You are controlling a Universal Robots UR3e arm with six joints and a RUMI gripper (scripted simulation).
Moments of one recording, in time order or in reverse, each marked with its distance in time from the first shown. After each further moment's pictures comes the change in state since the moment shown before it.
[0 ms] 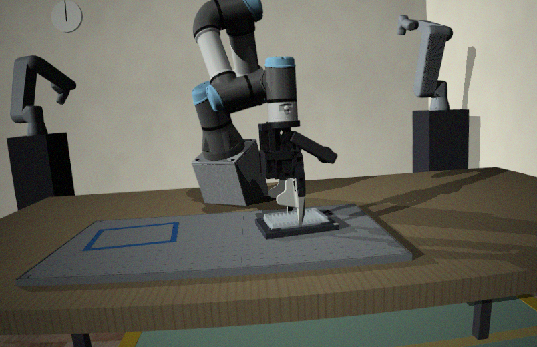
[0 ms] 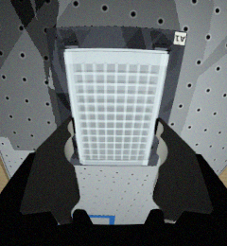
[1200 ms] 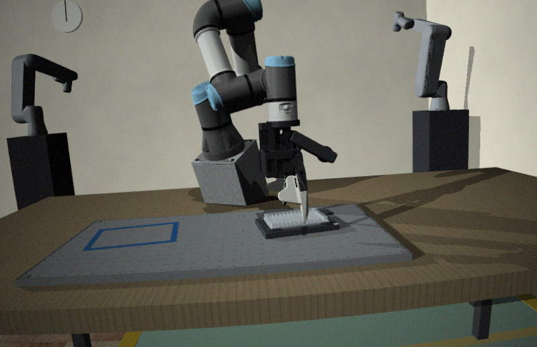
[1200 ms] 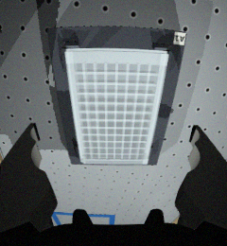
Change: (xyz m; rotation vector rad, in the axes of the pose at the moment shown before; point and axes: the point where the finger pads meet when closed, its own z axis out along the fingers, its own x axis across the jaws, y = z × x) arm 0.000 0.000 -0.002 0.000 -0.001 0.000
